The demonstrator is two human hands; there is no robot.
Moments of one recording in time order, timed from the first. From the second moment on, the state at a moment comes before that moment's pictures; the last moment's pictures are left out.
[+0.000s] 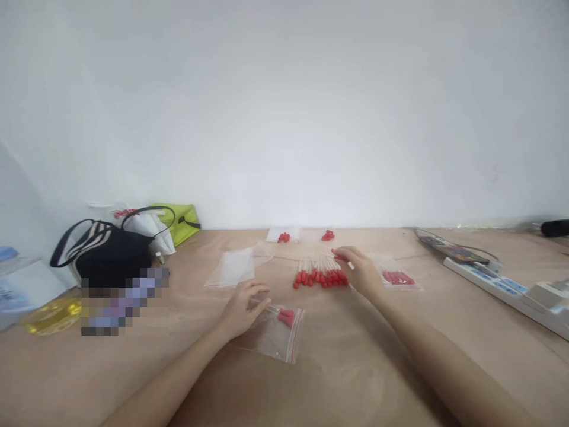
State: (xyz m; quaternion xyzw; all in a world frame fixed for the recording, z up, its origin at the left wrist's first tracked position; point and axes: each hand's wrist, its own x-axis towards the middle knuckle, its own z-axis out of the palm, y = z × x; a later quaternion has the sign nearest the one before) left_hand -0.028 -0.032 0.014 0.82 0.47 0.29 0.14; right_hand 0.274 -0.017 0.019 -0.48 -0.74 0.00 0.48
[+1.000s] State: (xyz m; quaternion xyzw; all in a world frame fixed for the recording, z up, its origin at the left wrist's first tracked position) left_hand 0.023 -0.002 0.011 0.85 0.39 0.28 0.21; right_hand 0.252 -0.046 -0.015 -0.48 -0.73 -0.01 0.48
